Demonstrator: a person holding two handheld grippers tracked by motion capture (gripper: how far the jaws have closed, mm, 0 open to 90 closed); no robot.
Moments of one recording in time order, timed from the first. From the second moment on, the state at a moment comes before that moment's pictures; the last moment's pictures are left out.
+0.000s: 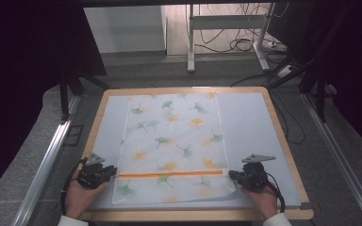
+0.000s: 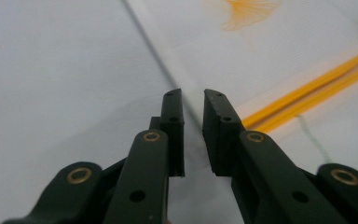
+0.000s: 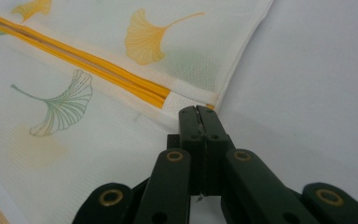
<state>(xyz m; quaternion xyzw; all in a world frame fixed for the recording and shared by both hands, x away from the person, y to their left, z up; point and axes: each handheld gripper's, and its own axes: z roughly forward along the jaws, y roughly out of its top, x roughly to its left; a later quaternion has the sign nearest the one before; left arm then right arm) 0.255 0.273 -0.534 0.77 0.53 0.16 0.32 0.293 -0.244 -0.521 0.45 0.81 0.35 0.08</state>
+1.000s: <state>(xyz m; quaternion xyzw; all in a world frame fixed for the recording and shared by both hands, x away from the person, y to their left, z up) 0.250 0.265 -0.512 0.74 0.51 0.19 0.41 0.278 -0.270 -0.496 0.38 0.80 0.44 0.14</state>
